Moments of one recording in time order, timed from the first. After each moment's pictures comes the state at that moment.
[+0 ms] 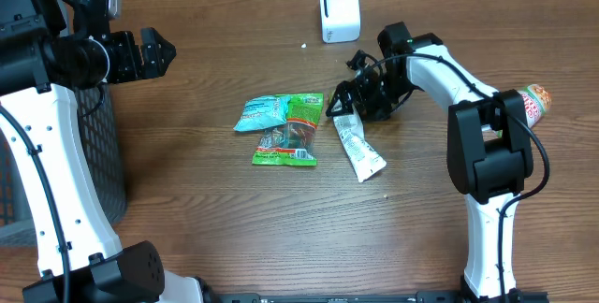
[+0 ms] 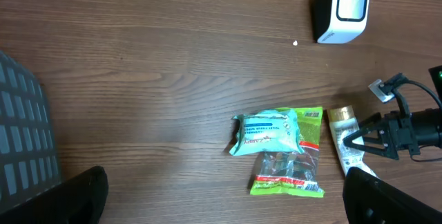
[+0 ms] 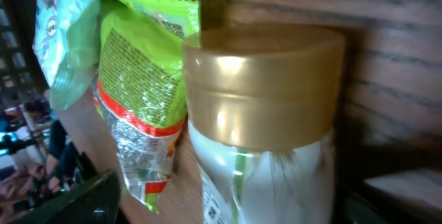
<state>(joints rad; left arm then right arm) 0.30 1.67 1.99 -1.34 0.38 0.11 0.26 2.31 1.76 -0.99 -0.74 0.01</state>
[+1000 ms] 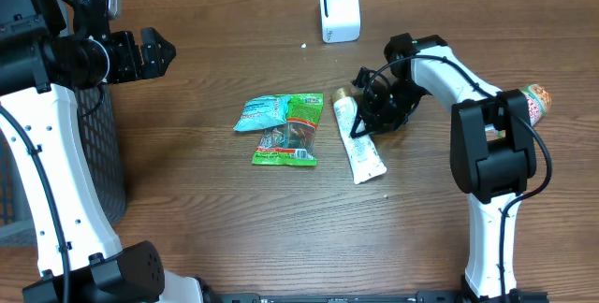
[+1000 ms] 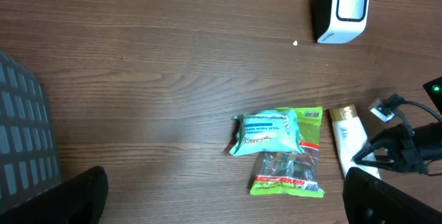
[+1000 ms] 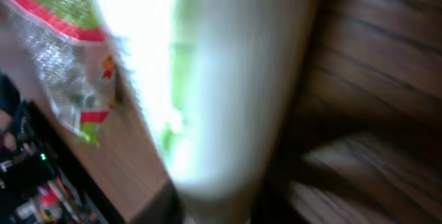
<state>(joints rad) 0.30 1.67 1.99 -1.34 0.38 0.11 0.24 2.31 1.72 -1.18 -0.64 -0.22</state>
